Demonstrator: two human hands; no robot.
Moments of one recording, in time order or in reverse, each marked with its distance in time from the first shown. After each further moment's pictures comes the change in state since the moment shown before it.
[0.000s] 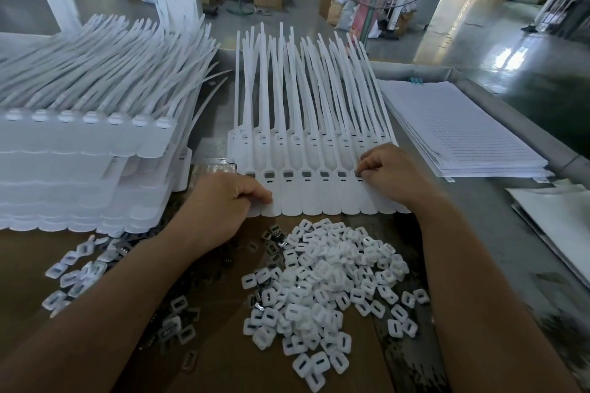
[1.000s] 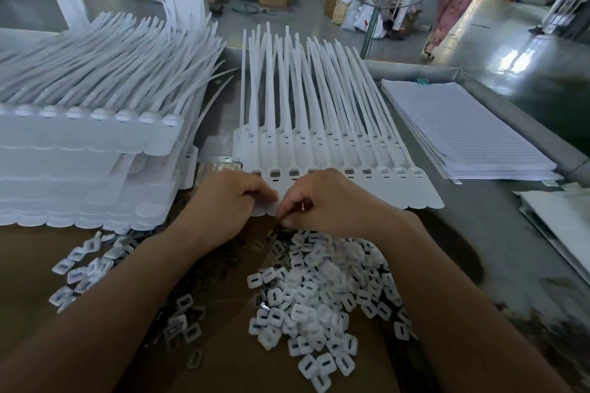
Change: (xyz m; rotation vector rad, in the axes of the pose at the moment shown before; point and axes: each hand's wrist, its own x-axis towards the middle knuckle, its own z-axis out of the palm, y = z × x) left_hand -0.001 0.004 -0.004 0.009 0.005 0.035; right_hand -0.050 -0.096 0.020 -0.034 -0.441 -0.461
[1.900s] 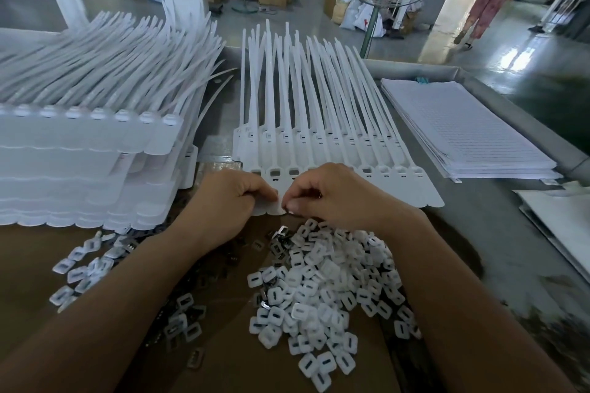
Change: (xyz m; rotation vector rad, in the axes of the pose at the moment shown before) left_hand 0.000 -0.003 0.000 0.009 -0.008 -0.023; right_hand -0.002 0.009 -0.003 0.146 0.061 0.067
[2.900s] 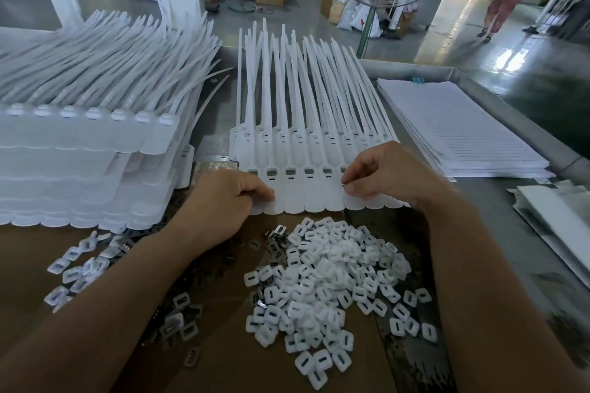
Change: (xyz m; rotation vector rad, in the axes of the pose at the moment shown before) left_hand 0.001 -0.002 0.003 -0.008 0.008 -0.024; right_hand -0.017 0.043 -0.044 0.261 0.200 0.326
